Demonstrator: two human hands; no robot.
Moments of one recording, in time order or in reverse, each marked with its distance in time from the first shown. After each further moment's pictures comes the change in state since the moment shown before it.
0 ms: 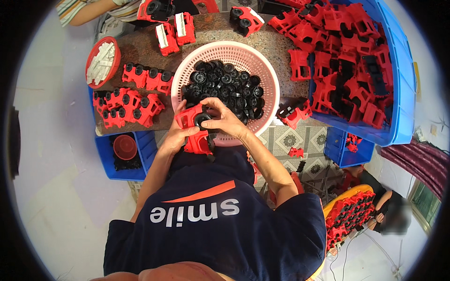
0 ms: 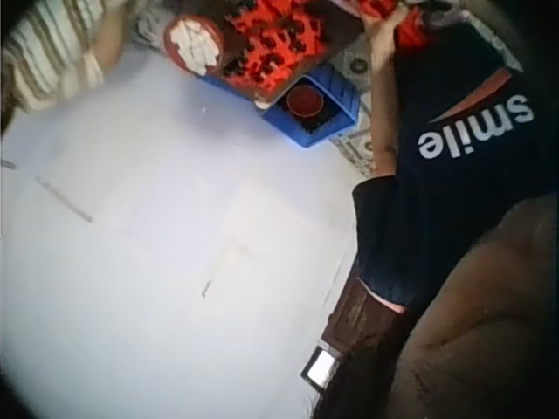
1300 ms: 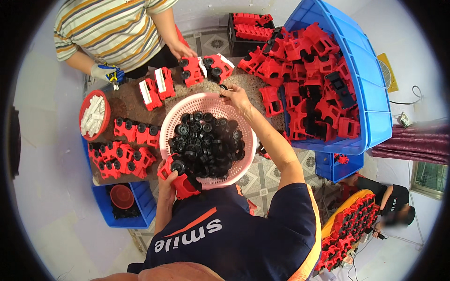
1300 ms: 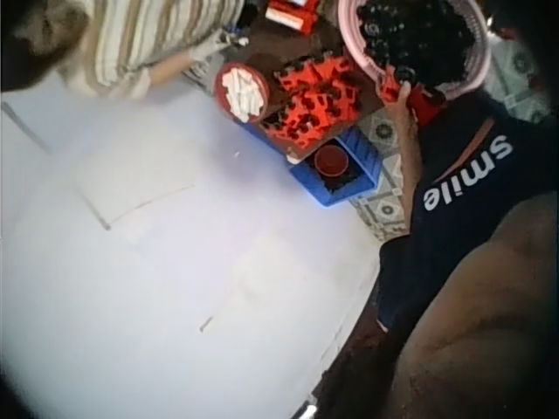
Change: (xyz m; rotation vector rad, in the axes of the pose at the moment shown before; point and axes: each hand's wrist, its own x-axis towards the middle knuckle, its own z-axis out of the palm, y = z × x) left_hand -0.012 -0.012 -0.002 -0.236 0.284 0.085; right_hand 0.106 -0.083 -0.180 0.095 0.600 0.053
